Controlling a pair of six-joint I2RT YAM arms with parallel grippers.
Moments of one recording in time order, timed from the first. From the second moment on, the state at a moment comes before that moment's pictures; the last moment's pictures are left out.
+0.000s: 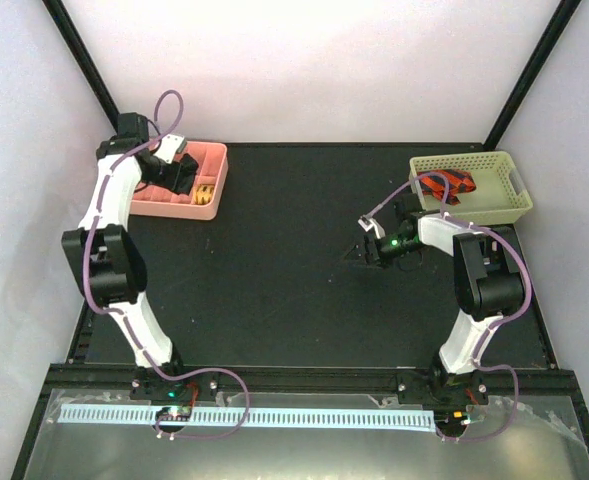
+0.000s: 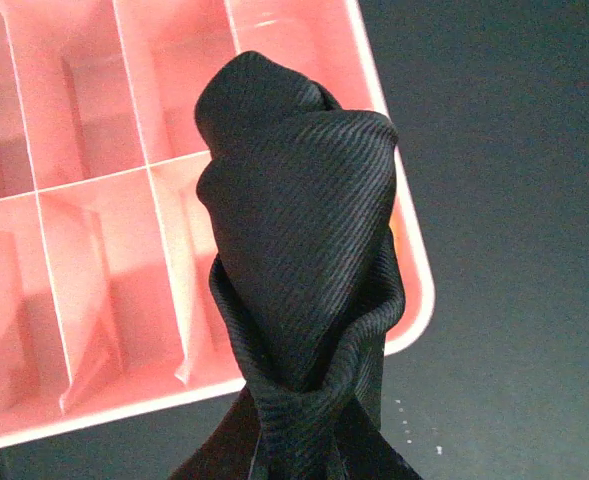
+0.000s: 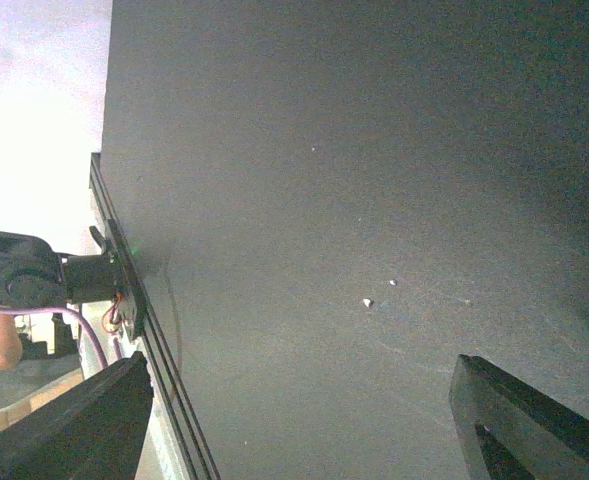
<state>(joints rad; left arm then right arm) 0.14 1.85 1.73 -0.92 0.26 0.38 0.18 1.80 1.03 -0.63 -0.99 -0.08</state>
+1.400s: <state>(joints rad) 0.11 2.32 2.13 -1.10 0.07 0.36 0.18 1.85 1.03 -0.70 -0.99 -0.14</state>
